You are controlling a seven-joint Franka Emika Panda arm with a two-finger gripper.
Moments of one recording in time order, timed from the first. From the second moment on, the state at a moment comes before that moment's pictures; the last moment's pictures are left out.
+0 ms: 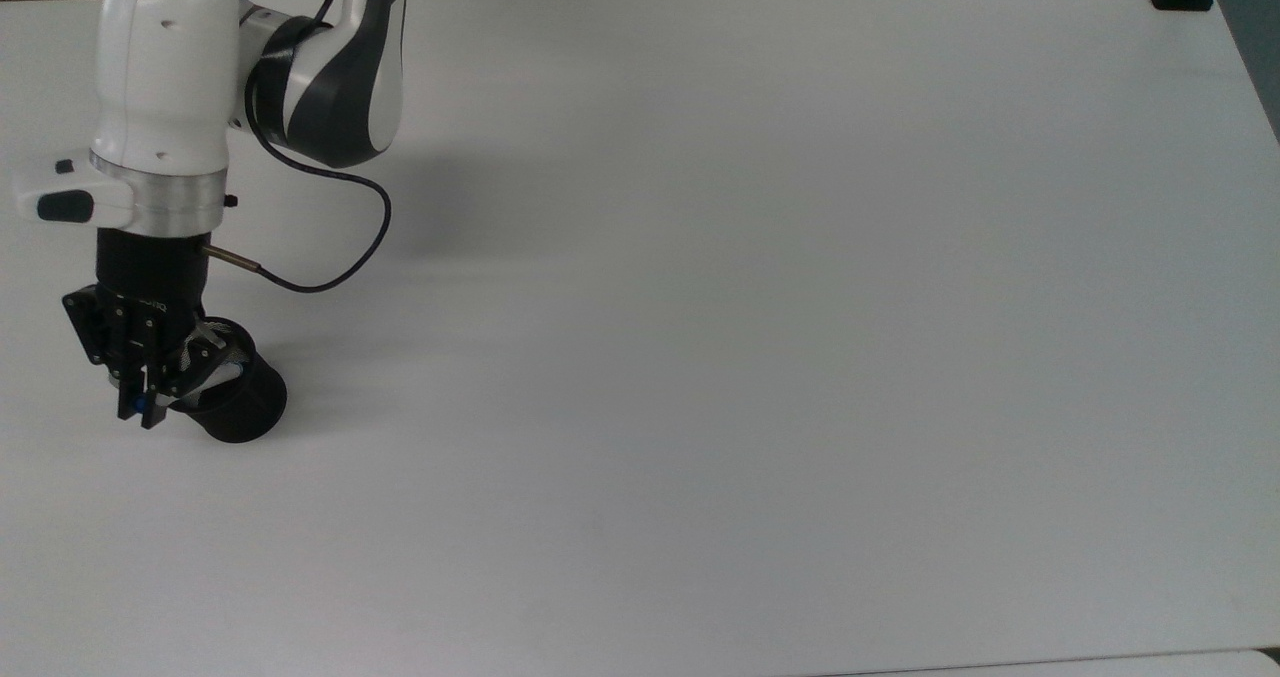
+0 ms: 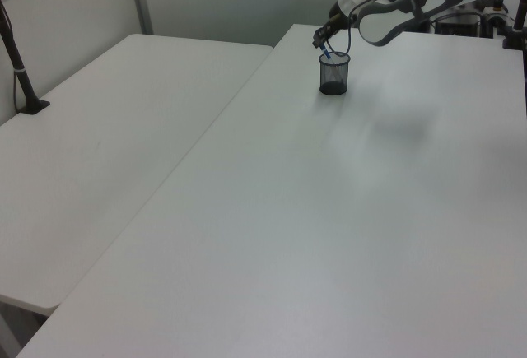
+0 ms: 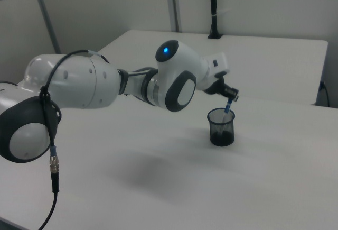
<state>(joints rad) -0.28 0.63 -0.04 -1.48 -0.10 2.86 0.08</state>
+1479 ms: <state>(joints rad) -0.19 0.46 0.04 -1.51 -0.10 2.46 -0.13</state>
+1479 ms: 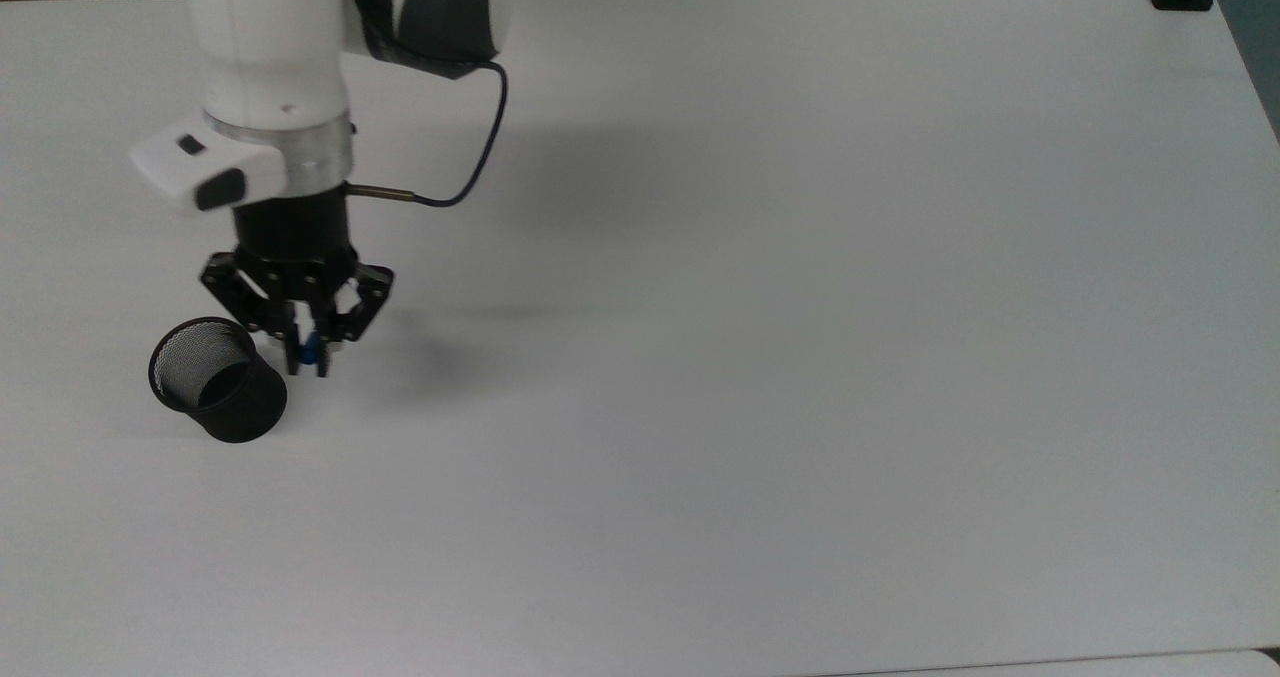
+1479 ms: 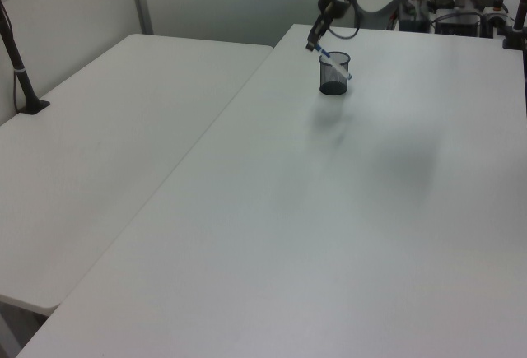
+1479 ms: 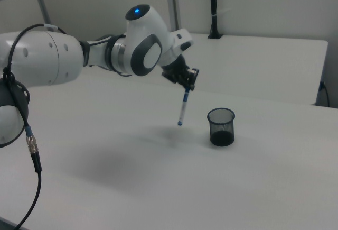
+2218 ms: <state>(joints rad) -0.07 0.55 0.04 -1.55 -0.10 2.45 -0.10</state>
